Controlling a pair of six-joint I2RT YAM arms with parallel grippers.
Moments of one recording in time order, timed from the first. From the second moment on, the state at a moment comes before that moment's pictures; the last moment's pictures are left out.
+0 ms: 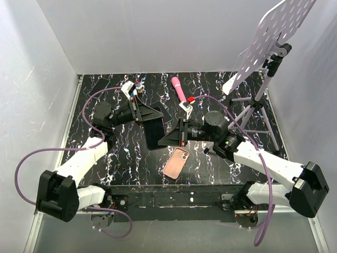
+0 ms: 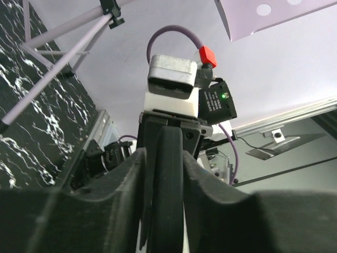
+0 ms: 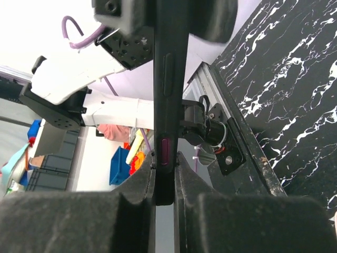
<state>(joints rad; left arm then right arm) -0.34 1.20 0.76 0.72 0.95 -1.41 0.86 1.17 0.82 0.30 -0.63 1.00</state>
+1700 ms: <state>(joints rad) -0.34 1.19 0.72 0.81 1.09 -1.55 0.83 1.14 0.78 0.43 -0.81 0.96</state>
